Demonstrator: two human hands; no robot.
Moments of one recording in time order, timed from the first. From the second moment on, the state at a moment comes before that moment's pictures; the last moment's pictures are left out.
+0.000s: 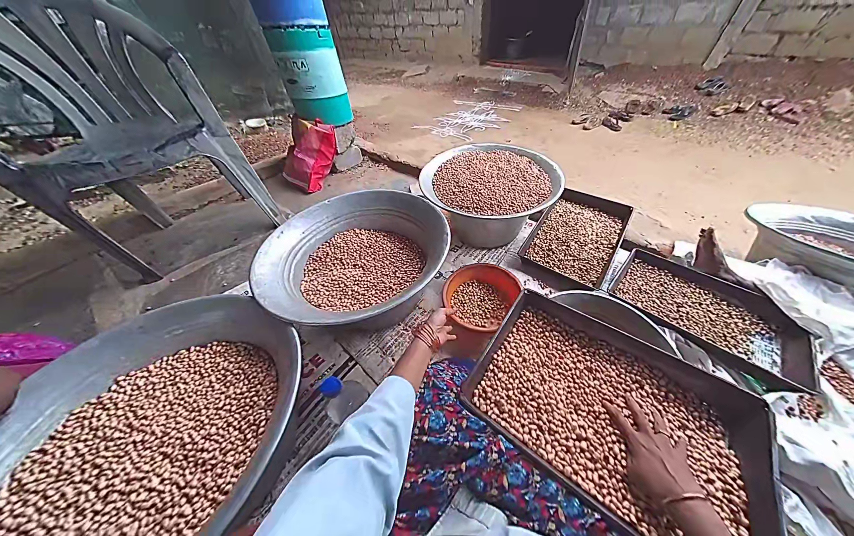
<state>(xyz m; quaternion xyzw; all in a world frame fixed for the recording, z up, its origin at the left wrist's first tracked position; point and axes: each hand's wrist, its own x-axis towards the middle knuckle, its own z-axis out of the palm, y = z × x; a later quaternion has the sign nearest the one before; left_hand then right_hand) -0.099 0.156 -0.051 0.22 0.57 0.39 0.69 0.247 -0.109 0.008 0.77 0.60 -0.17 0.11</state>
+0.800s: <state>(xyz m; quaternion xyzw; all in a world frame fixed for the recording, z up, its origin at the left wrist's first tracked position) -0.242 0.124 -0.008 0.04 0.52 0.77 0.37 0.248 -0.111 0.014 0.75 0.64 -0.14 0.09</state>
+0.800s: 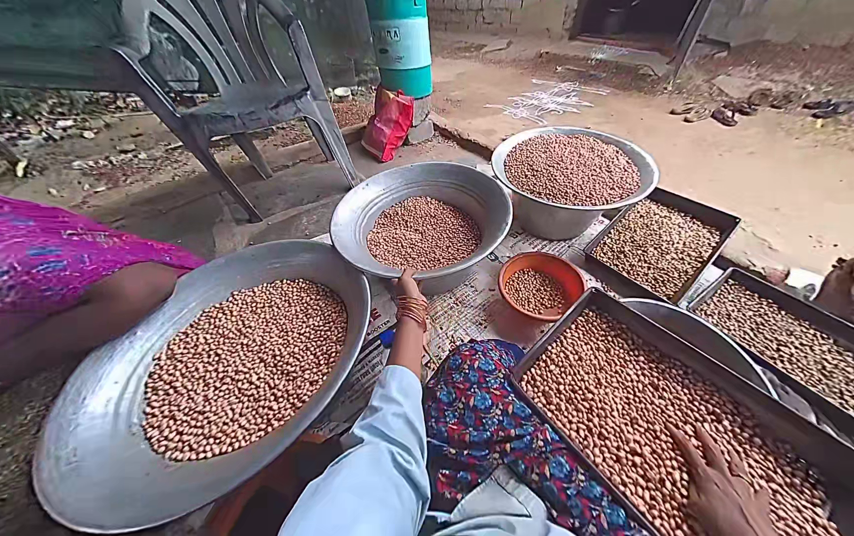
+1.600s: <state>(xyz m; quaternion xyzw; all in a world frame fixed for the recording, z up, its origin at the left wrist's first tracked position) -0.209 -0.012 0.097 0.68 0.71 0.12 0.12 0.257 -0.118 -0.011 0.76 0.64 -0.13 0.00</state>
